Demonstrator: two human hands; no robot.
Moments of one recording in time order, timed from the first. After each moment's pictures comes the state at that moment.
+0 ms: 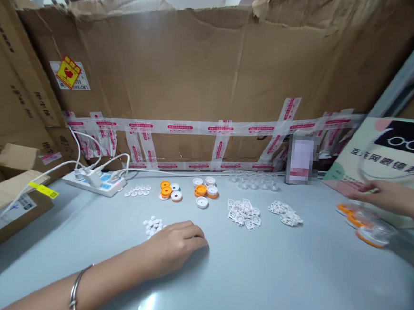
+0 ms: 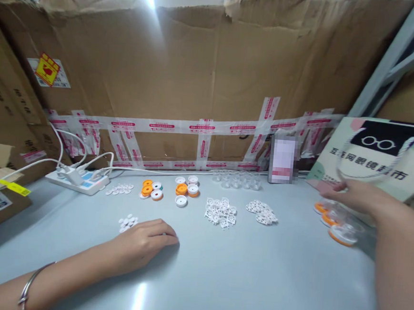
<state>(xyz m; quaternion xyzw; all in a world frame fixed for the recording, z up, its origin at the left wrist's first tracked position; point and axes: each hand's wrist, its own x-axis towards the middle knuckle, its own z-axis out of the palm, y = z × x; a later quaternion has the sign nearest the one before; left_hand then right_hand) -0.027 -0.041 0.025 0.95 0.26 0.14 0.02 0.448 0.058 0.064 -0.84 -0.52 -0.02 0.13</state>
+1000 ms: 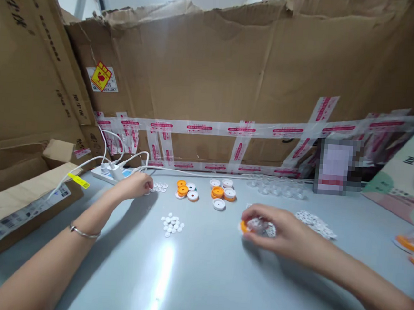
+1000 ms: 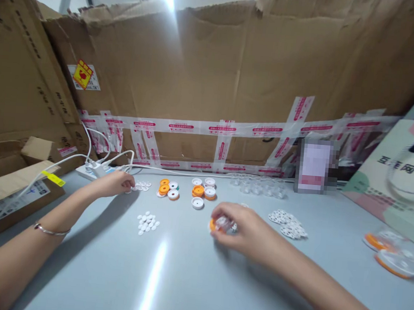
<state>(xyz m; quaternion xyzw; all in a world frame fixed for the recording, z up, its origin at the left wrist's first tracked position) -0.168 0.035 0.074 0.77 0.63 -0.01 0.03 0.198 -0.019 0.063 -0.43 -0.84 0.25 0.20</state>
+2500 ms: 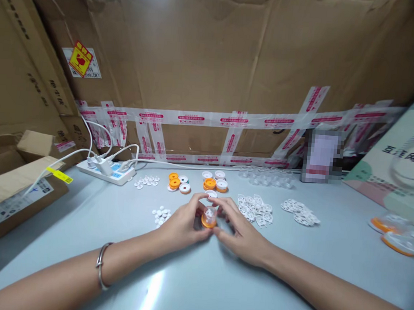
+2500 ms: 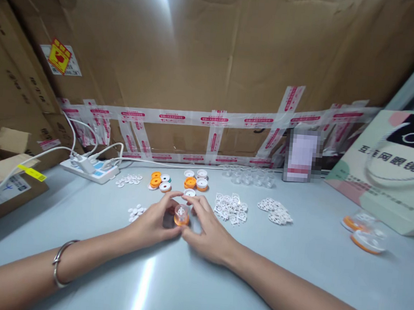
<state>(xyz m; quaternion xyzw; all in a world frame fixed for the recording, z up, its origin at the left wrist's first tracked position) -0.021 -0.027 0.010 0.81 0.41 0.31 0.29 0.157 -0.024 0.011 -0.36 -0.81 0.31 0.34</state>
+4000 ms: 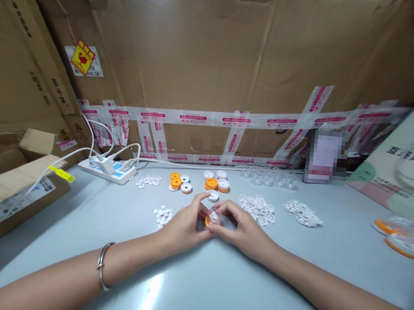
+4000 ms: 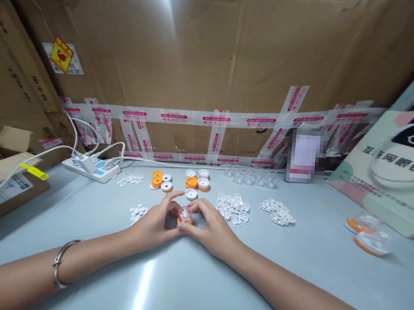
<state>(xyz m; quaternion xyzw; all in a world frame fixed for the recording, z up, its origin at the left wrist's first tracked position) -0.019 -0.031 0.010 0.79 0.41 0.31 0.34 0.157 -0.020 0.009 -0.38 -0.77 0.37 0.35</state>
